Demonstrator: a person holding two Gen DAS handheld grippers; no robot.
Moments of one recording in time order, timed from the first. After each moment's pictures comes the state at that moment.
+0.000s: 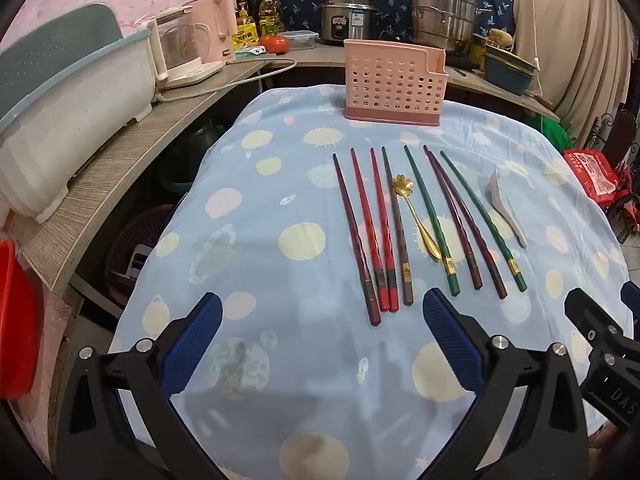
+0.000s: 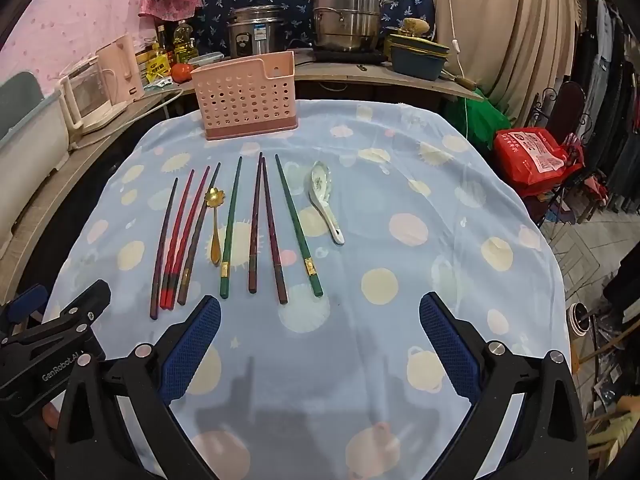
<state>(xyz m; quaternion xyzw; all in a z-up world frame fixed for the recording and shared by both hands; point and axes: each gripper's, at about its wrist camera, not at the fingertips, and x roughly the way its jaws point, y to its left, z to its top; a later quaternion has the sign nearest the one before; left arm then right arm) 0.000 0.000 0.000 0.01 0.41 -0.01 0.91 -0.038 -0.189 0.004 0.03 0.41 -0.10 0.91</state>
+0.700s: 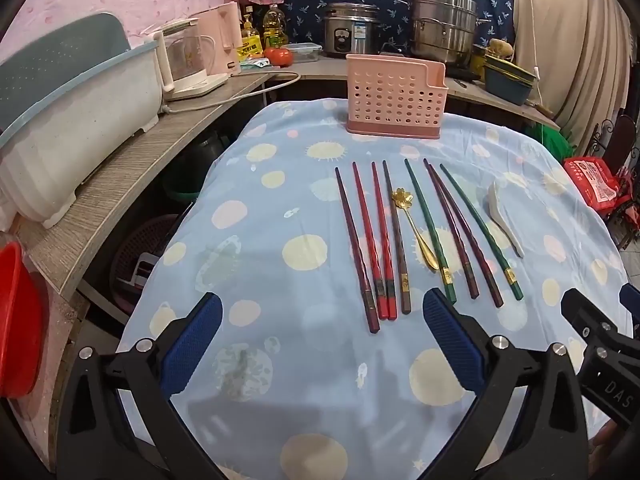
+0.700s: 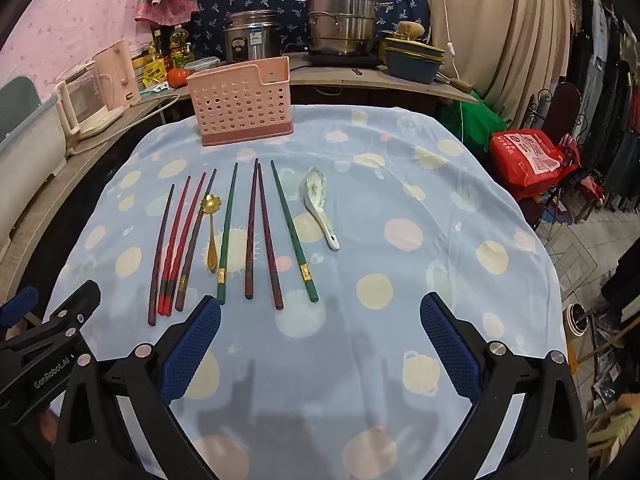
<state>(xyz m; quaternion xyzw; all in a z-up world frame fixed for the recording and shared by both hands) -0.007 -0.001 0.008 0.01 0.39 0.00 0.92 -0.037 -0.192 0.008 0.04 0.40 -0.11 0.91</state>
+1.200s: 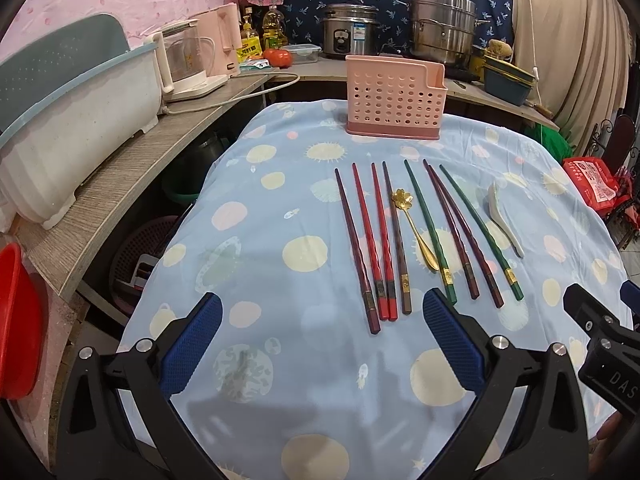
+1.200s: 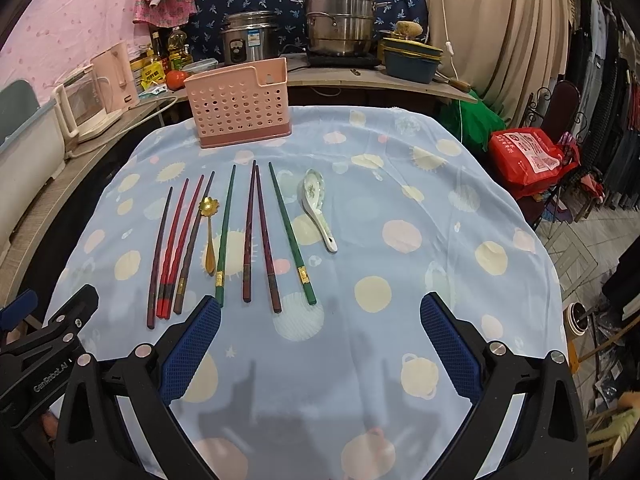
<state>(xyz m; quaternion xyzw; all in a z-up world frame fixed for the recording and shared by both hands) -0.007 0.000 0.009 0.01 0.39 0.00 0.92 -0.037 -0.194 0.006 0.04 0.40 -0.11 0.91</state>
